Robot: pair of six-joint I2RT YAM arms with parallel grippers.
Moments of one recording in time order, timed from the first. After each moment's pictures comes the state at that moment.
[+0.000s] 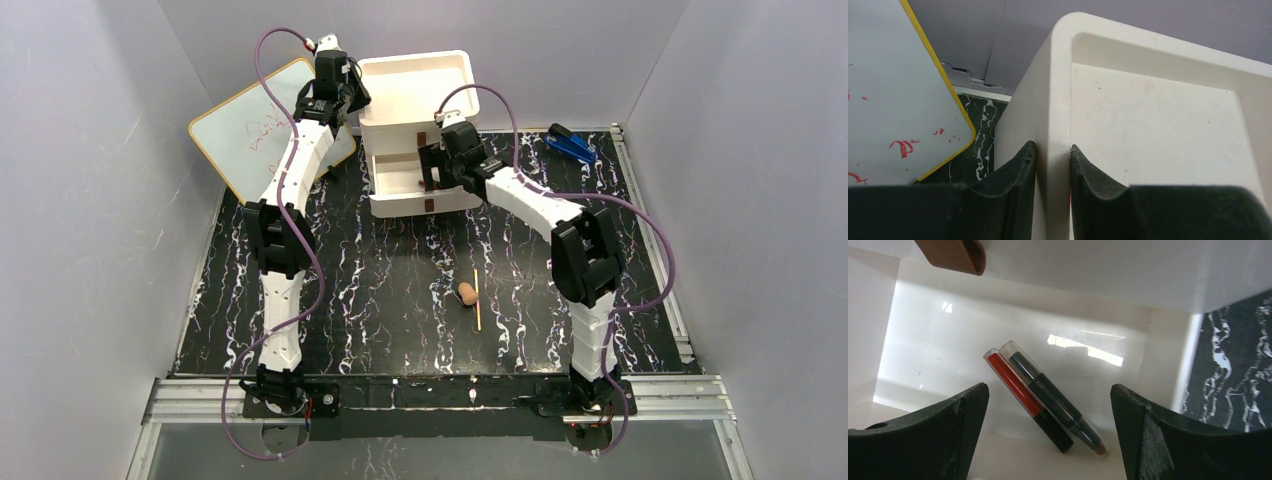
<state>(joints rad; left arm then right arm) -0.22 2.30 2.40 -0.50 -0.12 -0.46 0.60 2.05 1.71 -0.30 0.15 0.18</state>
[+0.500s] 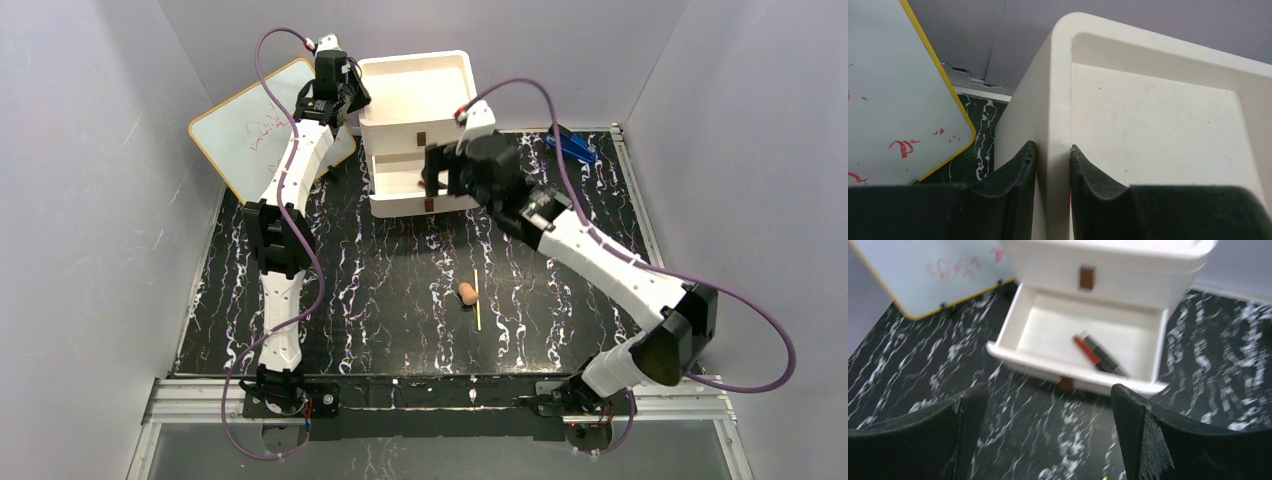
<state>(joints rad) -0.22 2.30 2.40 -0.50 -0.12 -0.46 0.76 1.51 1.51 -0.31 0.29 0.21</state>
